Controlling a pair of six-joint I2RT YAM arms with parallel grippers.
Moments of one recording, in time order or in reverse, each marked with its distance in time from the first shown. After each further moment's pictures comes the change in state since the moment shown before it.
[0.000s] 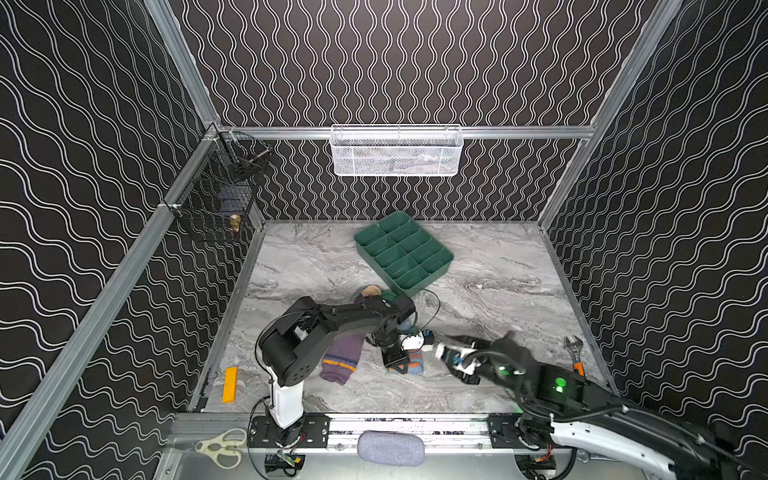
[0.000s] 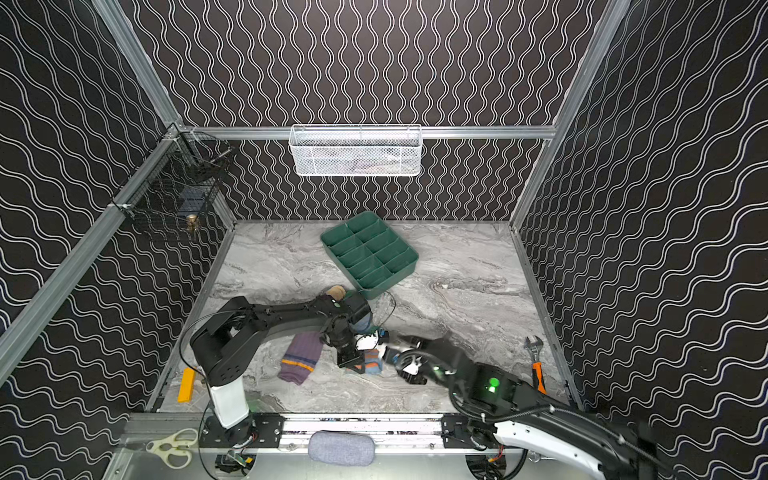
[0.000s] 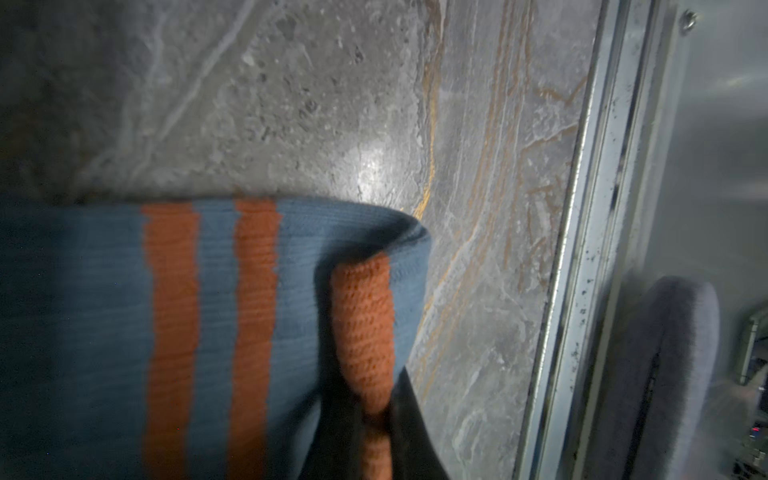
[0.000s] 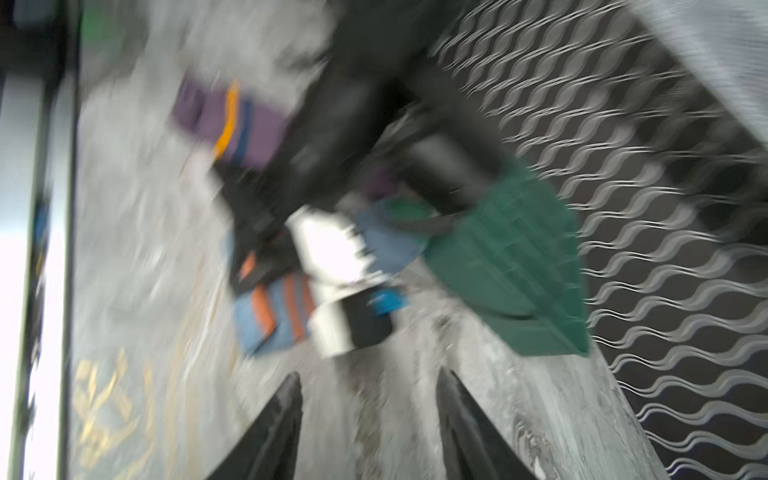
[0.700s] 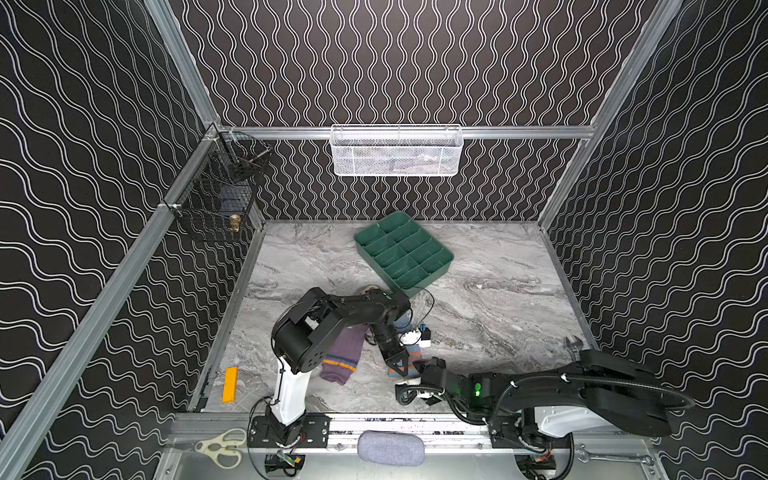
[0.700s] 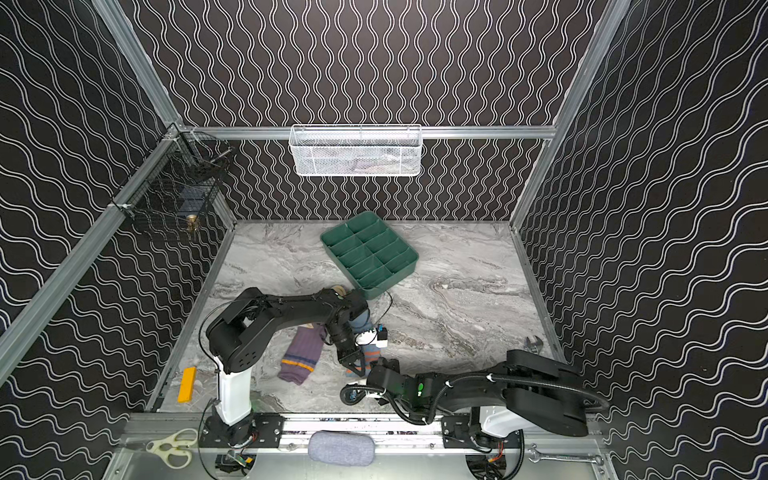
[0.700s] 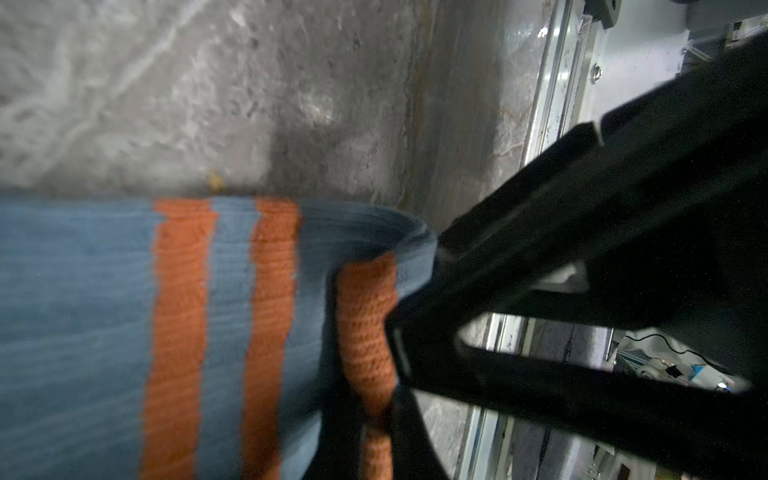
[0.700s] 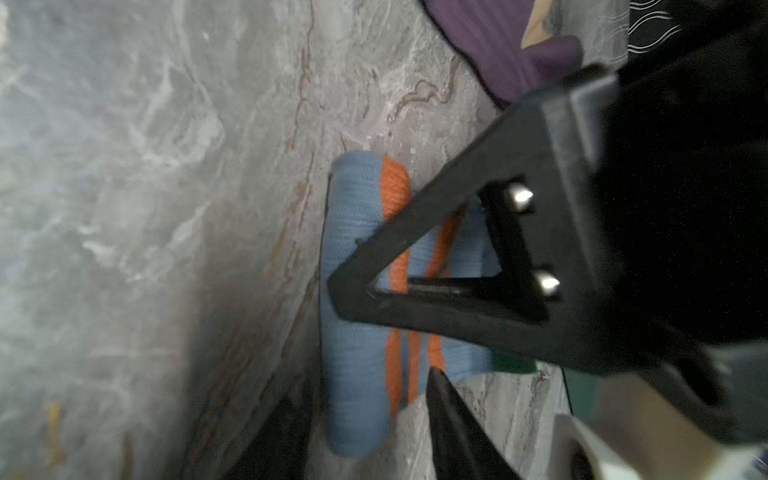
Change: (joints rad) left arm 0.050 0.103 0.064 -0.105 0.154 0.000; right arm 0.153 0.709 -0.075 0.513 0.175 -0.138
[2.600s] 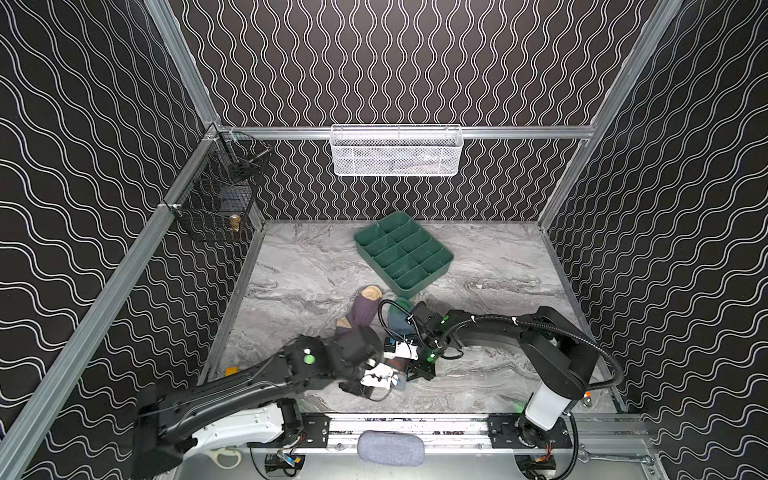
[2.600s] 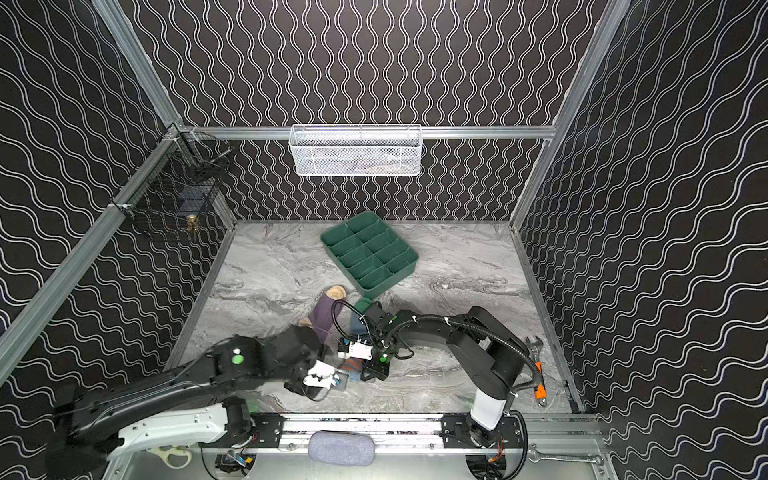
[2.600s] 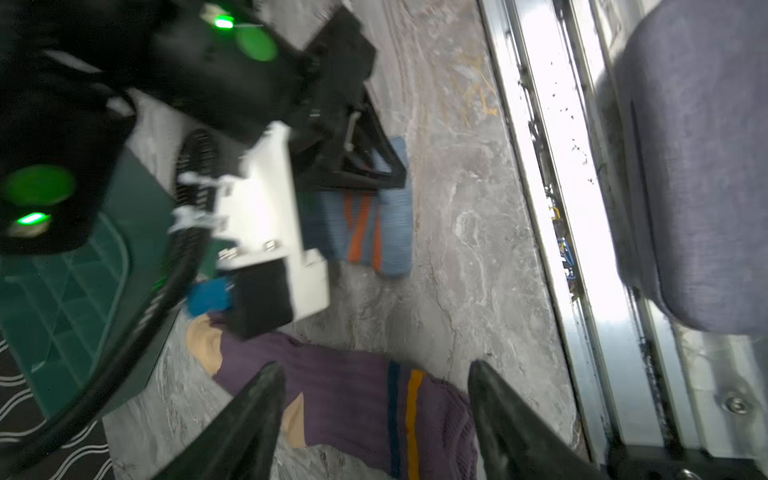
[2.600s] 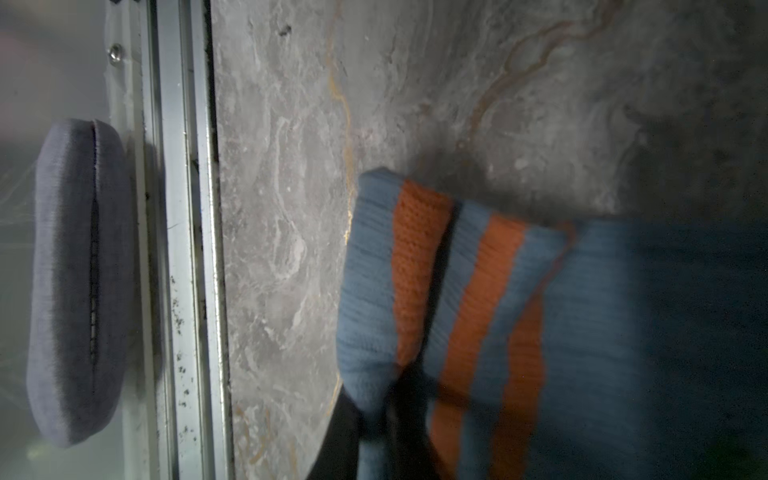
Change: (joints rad) left arm -0.406 -0.977 -0.369 0.047 -0.779 0.285; right arm -0.430 0.388 0.504 -0.653 -0.958 0.211
